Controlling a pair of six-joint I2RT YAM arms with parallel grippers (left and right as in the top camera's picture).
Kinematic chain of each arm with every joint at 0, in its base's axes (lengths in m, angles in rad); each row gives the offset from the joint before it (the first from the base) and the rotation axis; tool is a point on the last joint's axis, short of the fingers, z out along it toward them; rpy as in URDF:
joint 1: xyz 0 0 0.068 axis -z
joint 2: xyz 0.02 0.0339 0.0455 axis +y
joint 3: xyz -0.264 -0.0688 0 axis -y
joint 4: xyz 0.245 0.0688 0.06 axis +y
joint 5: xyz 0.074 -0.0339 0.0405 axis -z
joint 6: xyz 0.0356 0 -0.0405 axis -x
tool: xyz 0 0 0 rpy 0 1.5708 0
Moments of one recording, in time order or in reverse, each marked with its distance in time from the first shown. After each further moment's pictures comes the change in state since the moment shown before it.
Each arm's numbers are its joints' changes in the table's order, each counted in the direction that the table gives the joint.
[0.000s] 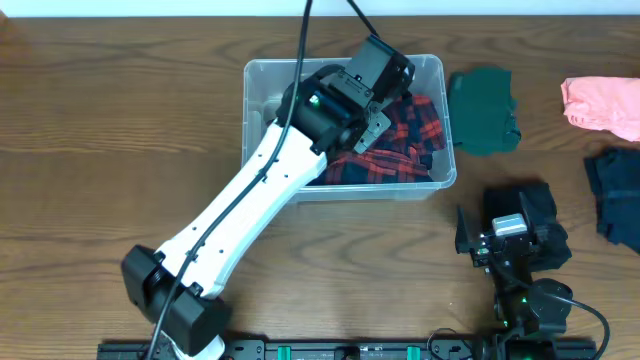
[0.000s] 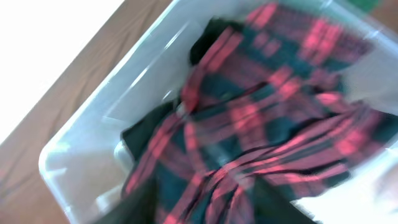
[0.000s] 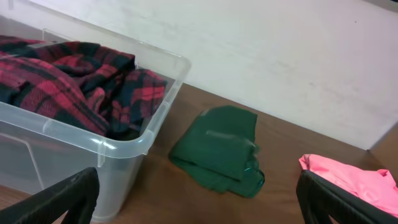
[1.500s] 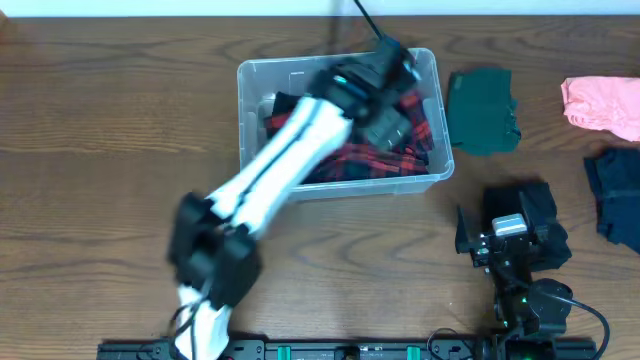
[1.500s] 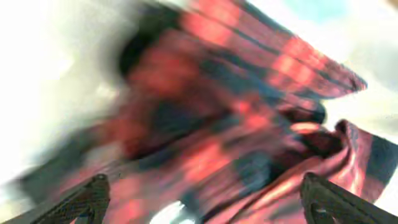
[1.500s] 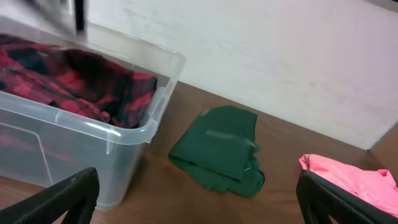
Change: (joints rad) left arm -0.072 0.190 0.022 -0.102 0.143 0.019; right arm 0.000 0.000 0.000 0.000 0.000 0.000
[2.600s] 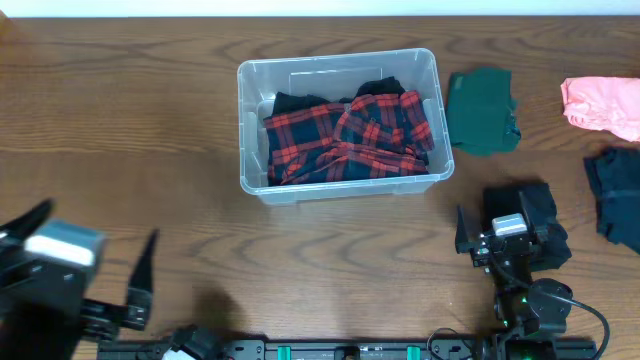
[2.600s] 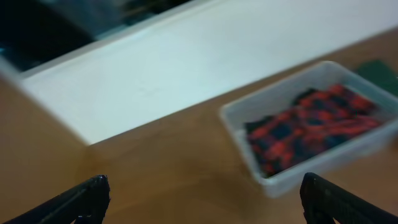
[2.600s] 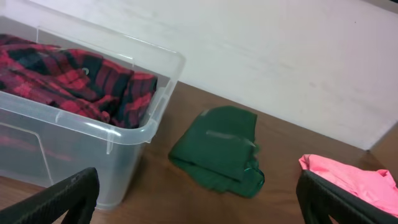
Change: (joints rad) left arm -0.081 -1.176 0.001 0.497 -0.376 -0.017; right arm 0.000 0.000 0.000 0.000 0.000 0.000
